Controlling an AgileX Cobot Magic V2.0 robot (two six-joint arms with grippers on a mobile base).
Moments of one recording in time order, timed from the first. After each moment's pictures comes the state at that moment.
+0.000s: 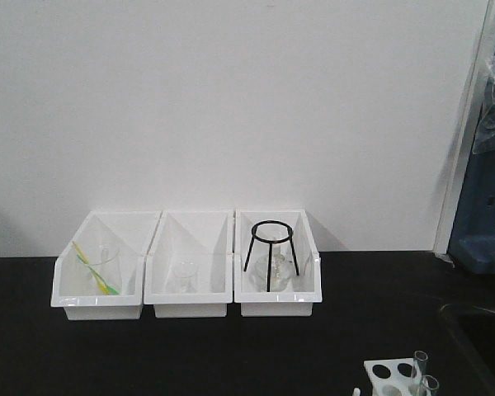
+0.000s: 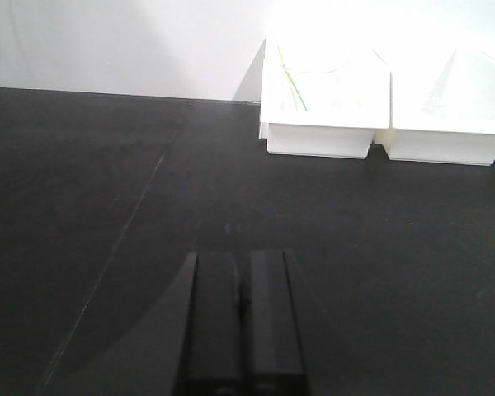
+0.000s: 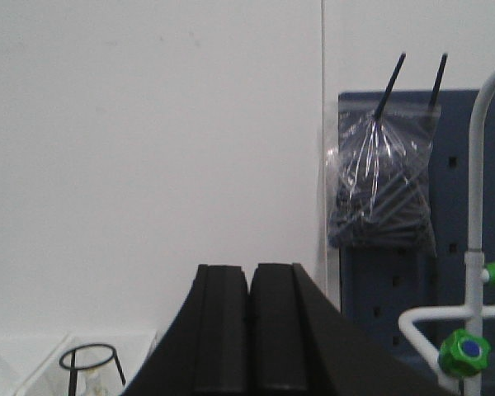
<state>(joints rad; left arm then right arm) 0.09 -0.02 0.03 0.05 0.26 -0.17 -0.03 0.37 -0.49 -0.03 -0.01 0.05</state>
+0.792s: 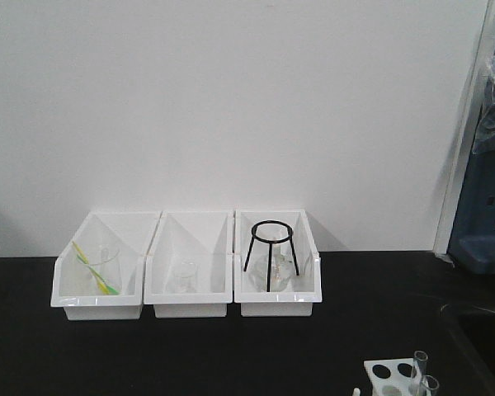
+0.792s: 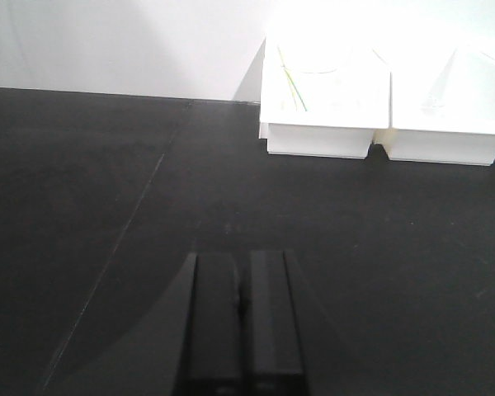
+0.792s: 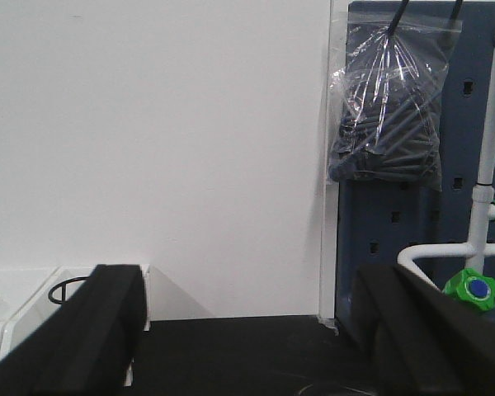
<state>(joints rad) 0.09 -0.02 0.03 0.05 0.26 -0.17 -0.03 0.49 -0.49 -0.05 0.01 0.06</state>
